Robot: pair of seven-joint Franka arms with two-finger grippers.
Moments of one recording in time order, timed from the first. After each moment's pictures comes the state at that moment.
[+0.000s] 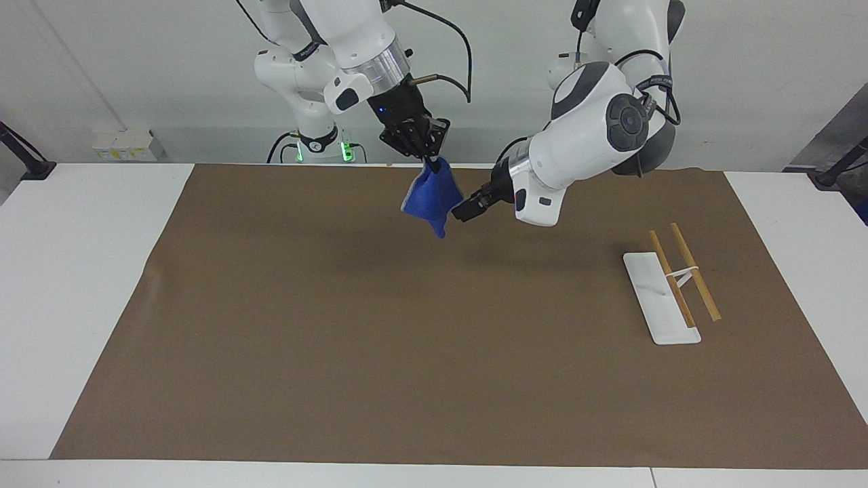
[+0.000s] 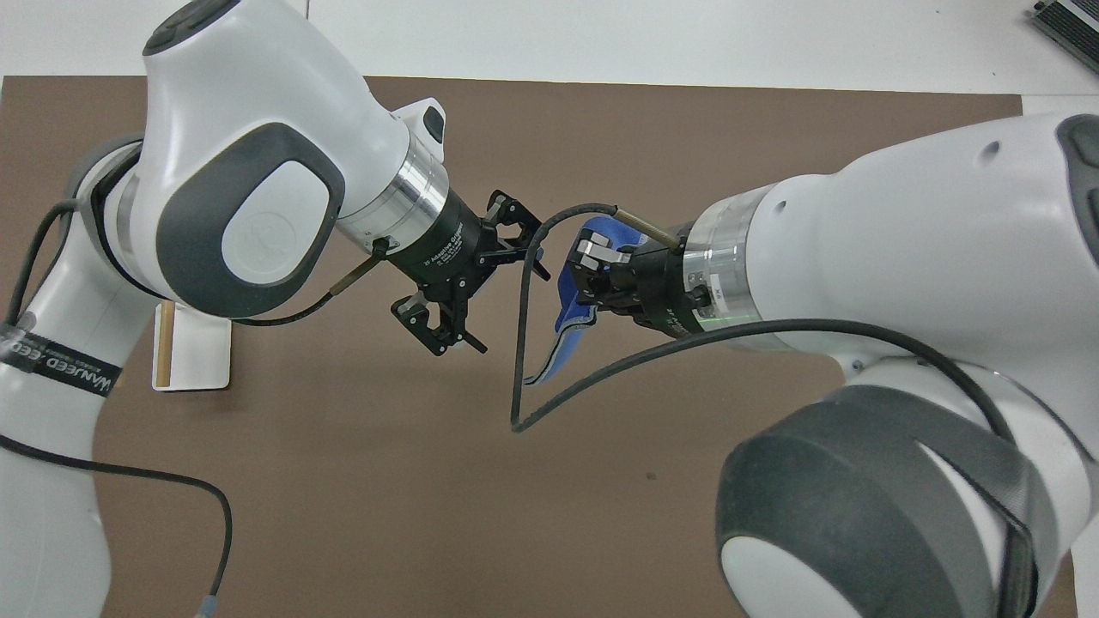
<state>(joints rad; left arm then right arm) -0.27 0.36 -0.25 -1.31 -0.51 1.54 -1.30 -0.09 0.05 0.56 -1.55 0.31 1.87 0.85</state>
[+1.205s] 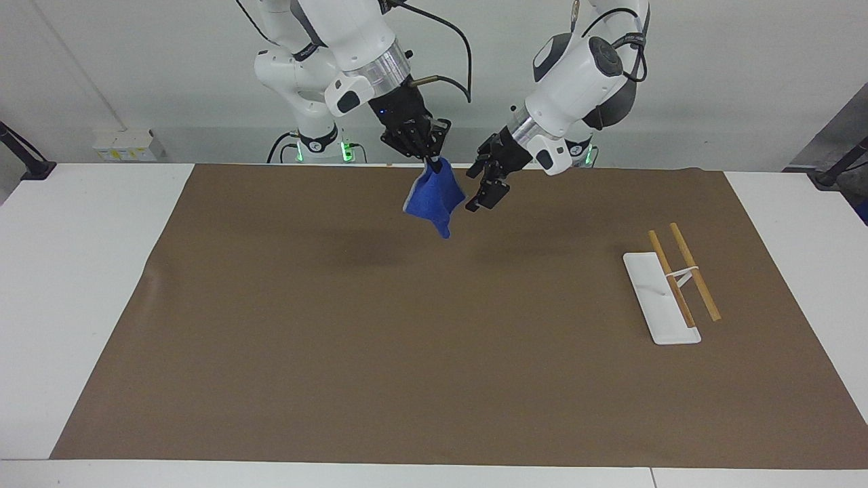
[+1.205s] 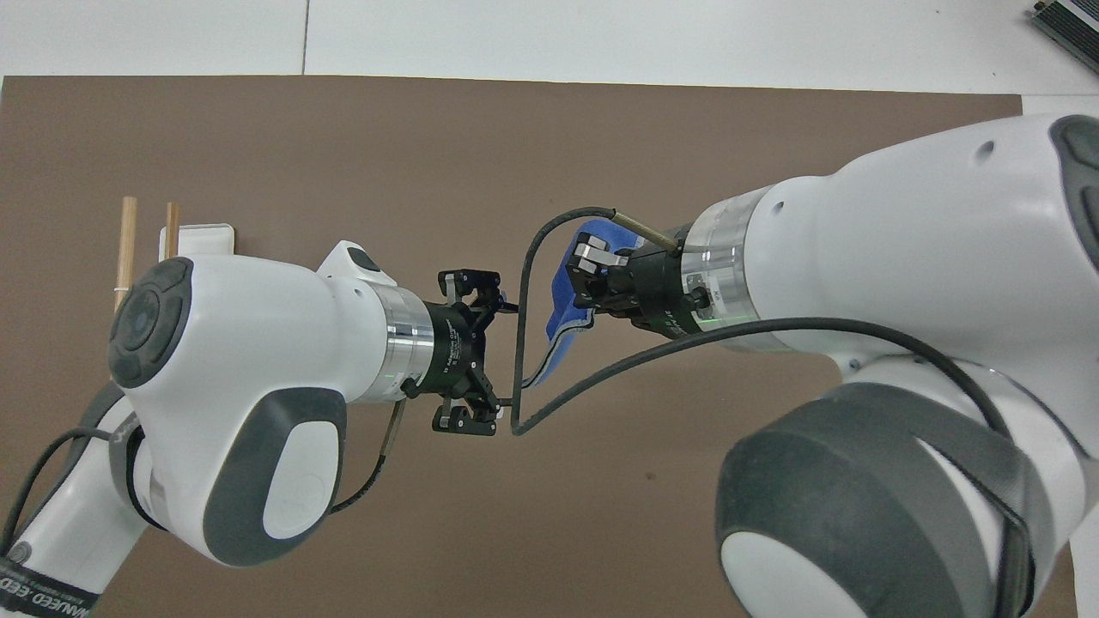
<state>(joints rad) -0.33 -0.06 -0.26 -1.96 -0.57 2.17 -1.85 -0.09 0.05 0.56 -1.55 0.33 1.87 0.84</state>
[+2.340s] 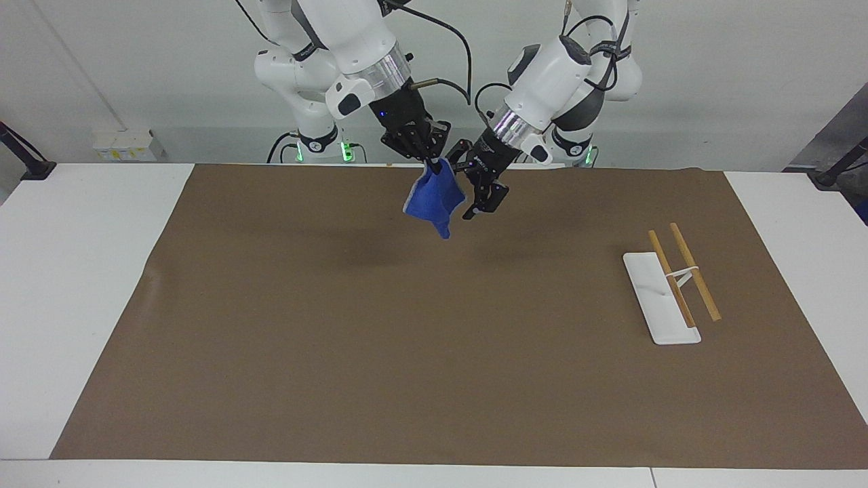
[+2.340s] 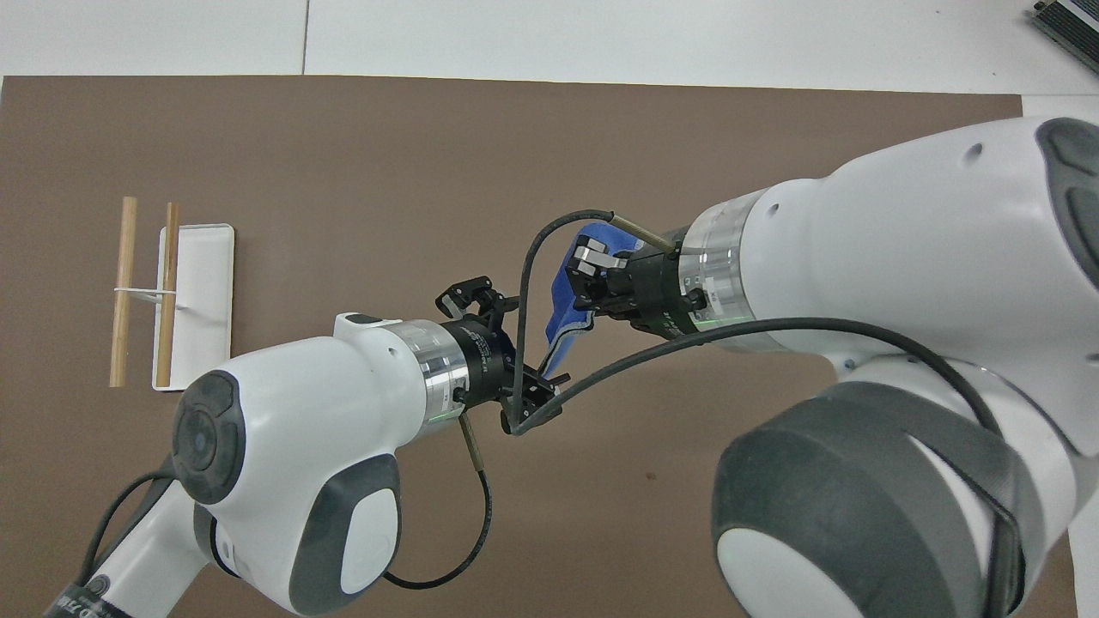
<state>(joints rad) -0.41 -0.09 -0.26 -2.10 -0.57 2.52 -2.35 -0.09 0.05 0.56 -1.56 0.33 1.87 0.84</state>
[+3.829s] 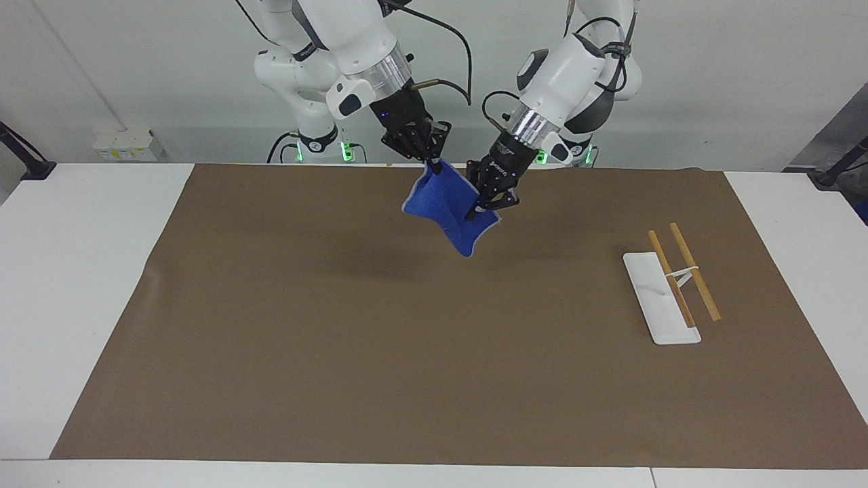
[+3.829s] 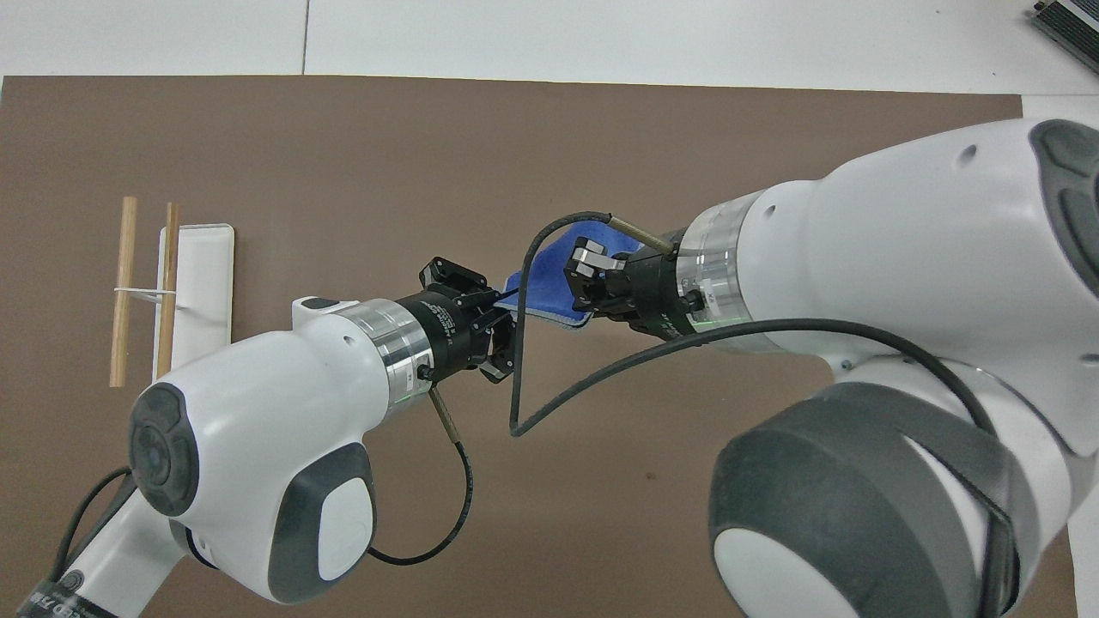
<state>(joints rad) -0.39 -0.10 -0.24 -2.12 -0.52 2.63 -2.37 -0.09 0.05 0.56 -1.56 0.33 1.87 0.84</state>
